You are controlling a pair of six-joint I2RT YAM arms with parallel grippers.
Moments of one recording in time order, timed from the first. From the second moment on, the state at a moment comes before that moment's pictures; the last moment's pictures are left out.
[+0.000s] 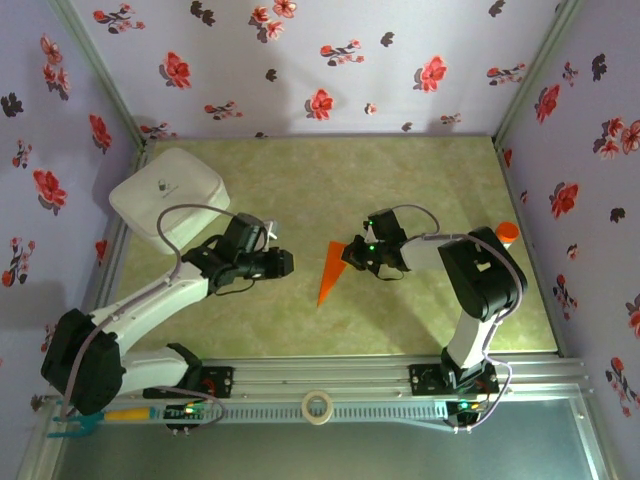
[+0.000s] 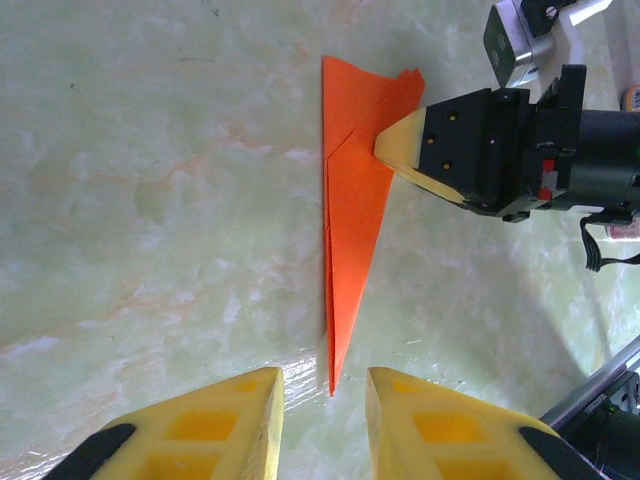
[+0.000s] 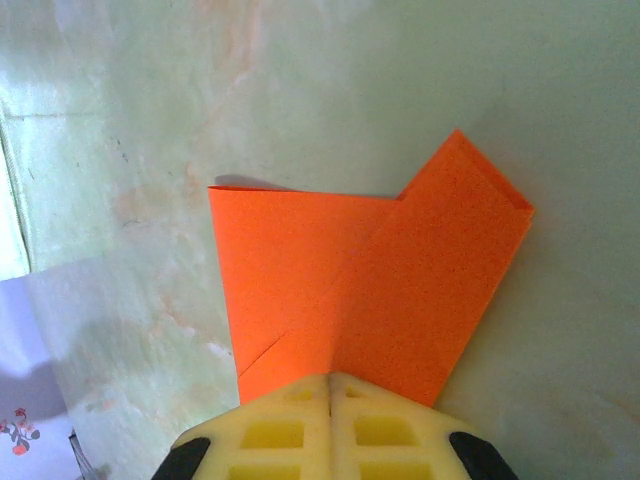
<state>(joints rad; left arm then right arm) -0.67 1.22 0.78 -0.41 0.25 -0.67 0.48 1.78 0.78 0.08 -0.49 0.91</state>
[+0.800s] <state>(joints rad) -0.67 1.66 0.87 -0.09 0.57 -0.79 0.48 1.78 0.78 0.08 -0.50 0.91</state>
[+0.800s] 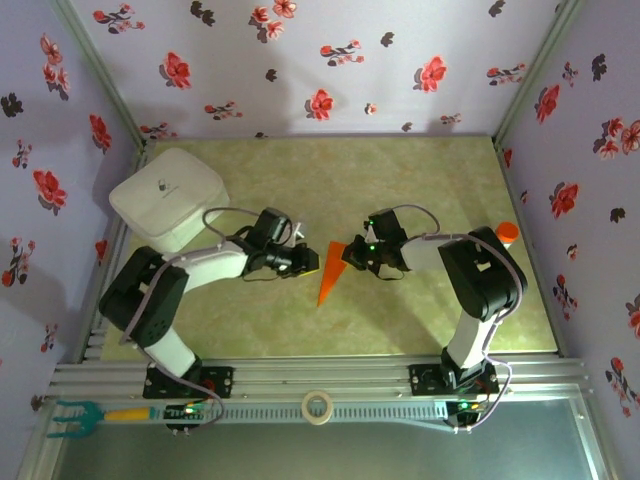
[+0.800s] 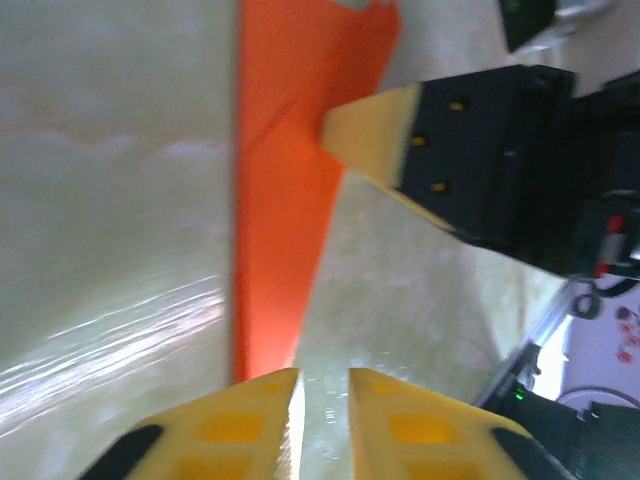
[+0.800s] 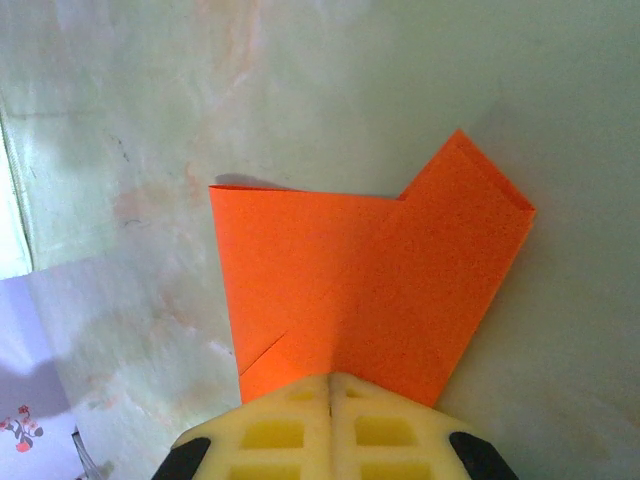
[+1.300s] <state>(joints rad) -0.75 1.94 1.03 -0.06 0.66 -0.83 0.48 1.78 0.78 0.08 -0.50 0.91</state>
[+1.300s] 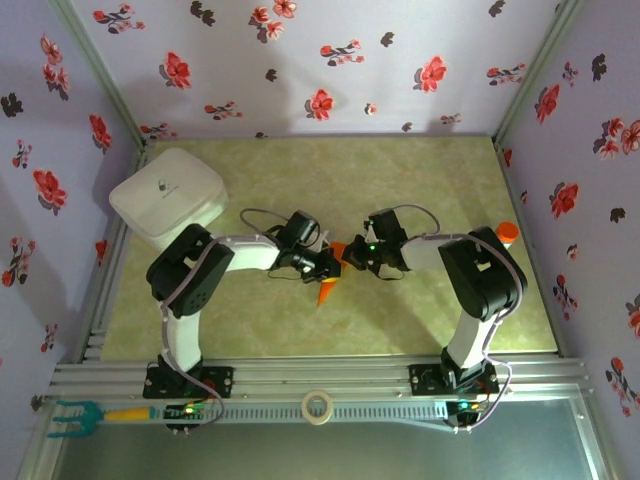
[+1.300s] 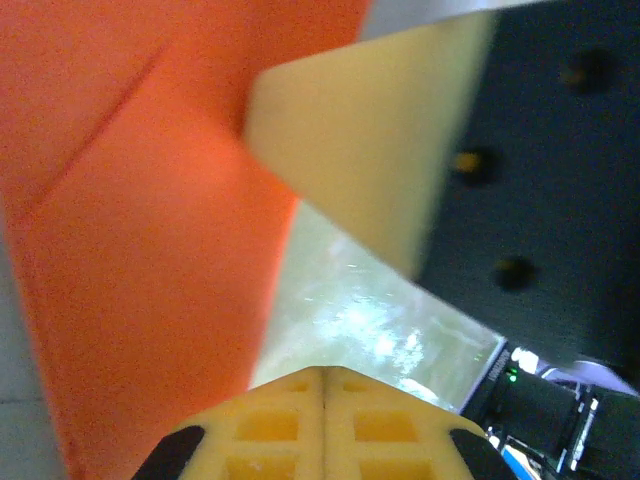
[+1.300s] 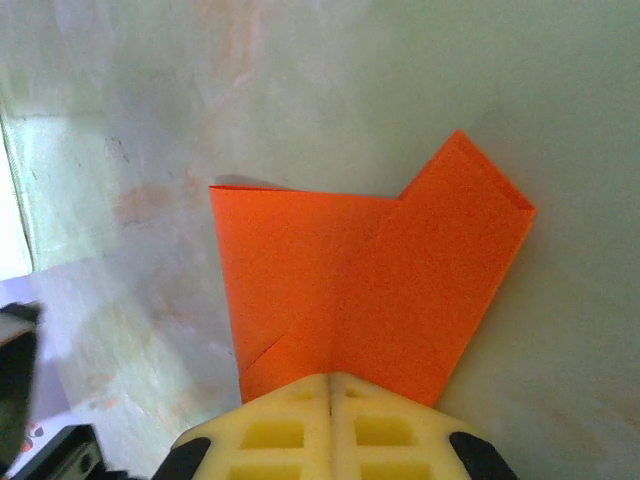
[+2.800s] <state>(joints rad) -0.70 1.61 0.99 -0.40 0.33 -0.61 0.47 1.59 0.75 -0.03 -0.45 0.90</state>
